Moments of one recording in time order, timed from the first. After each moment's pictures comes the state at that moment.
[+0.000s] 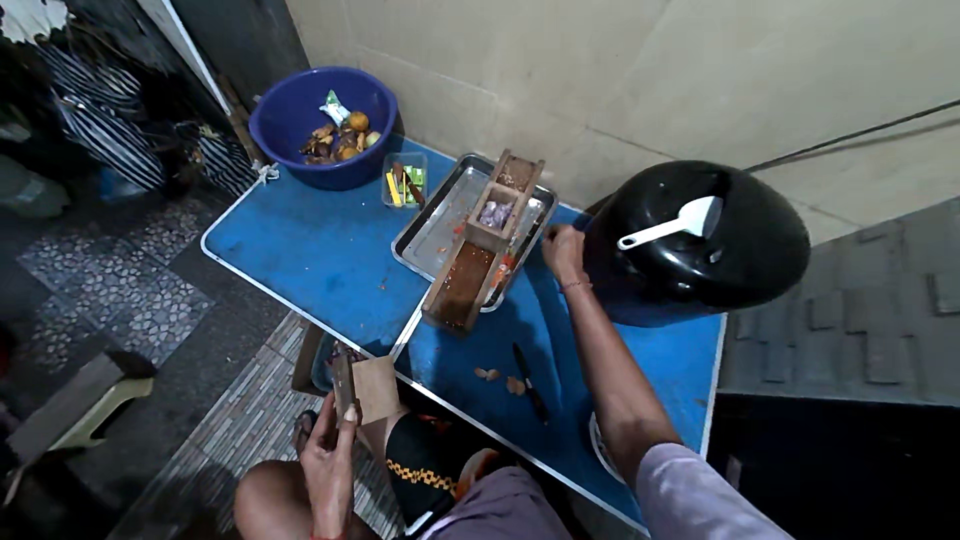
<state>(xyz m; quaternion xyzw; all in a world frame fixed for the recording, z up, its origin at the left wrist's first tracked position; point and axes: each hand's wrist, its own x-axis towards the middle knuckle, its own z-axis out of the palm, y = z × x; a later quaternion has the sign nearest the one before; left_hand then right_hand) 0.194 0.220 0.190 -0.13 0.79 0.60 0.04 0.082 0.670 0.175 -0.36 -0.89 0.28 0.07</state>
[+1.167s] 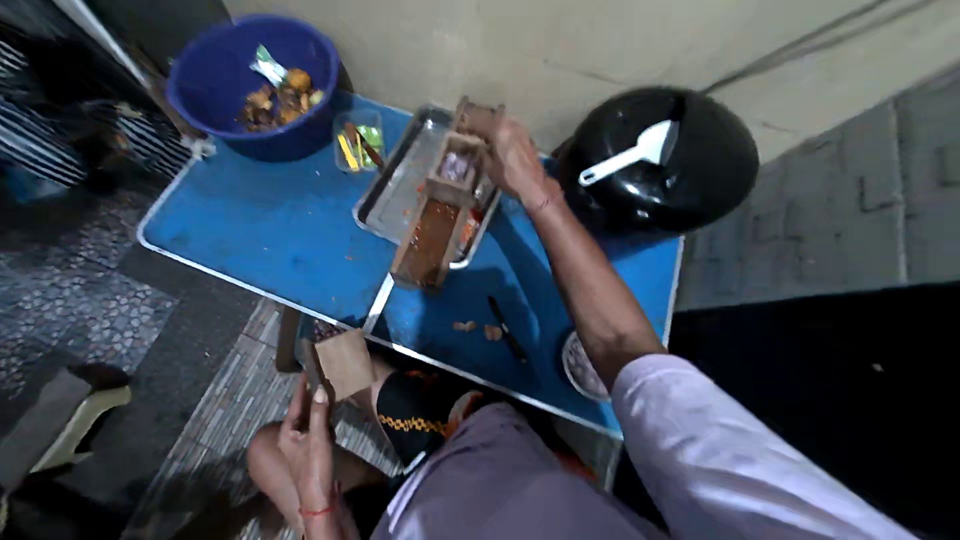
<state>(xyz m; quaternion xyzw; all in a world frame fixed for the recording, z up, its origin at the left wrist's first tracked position) 0.205 0.207 0.185 -0.11 0.79 0.59 0.04 0.053 0.642 0.258 -0.09 -0.96 0.23 0.13</state>
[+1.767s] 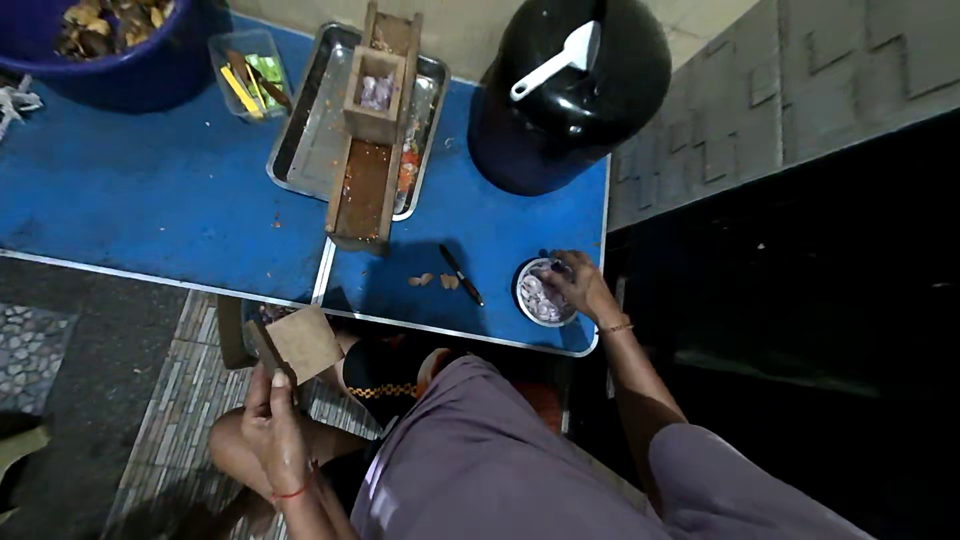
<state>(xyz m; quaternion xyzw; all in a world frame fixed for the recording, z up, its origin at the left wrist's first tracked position) 0.209 0.204 0.176 -0.09 0.77 0.62 0.09 0.416 0.625 0.141 -0.42 -0.85 0.30 -0.02</state>
